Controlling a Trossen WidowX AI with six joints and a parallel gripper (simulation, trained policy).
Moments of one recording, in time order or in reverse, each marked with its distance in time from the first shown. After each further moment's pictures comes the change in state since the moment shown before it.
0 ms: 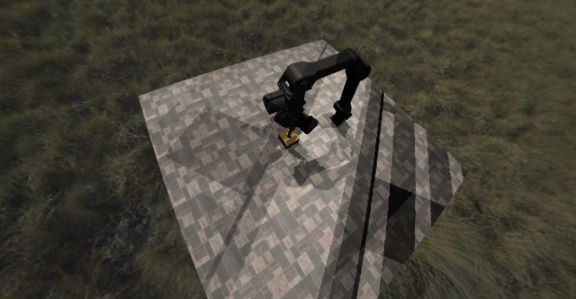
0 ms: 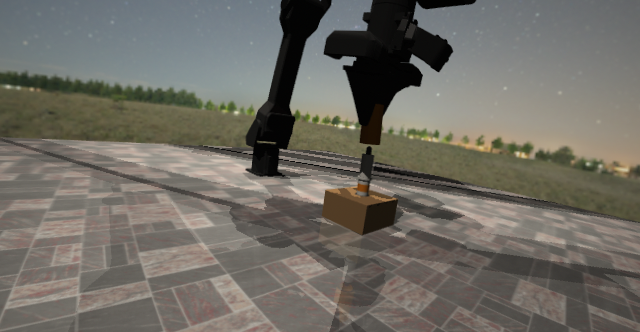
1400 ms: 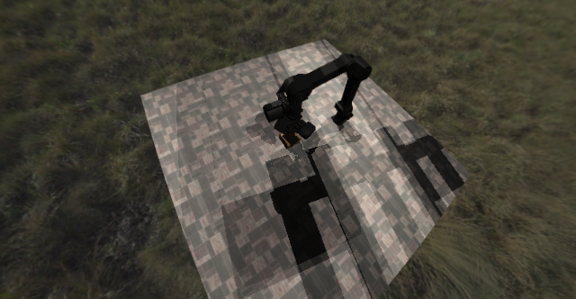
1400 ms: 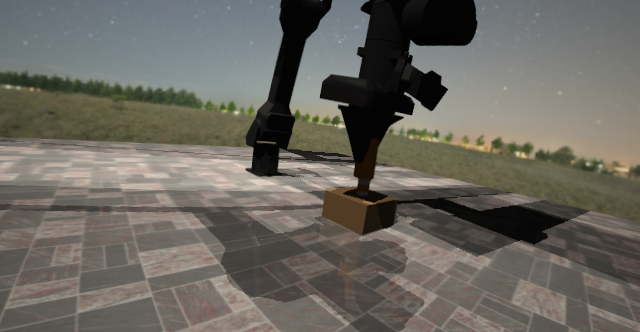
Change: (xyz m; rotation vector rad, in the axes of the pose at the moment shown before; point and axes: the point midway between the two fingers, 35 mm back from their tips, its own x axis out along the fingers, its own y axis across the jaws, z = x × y) arm 0.054 -0.005 0.005 -0.077 0.017 0.023
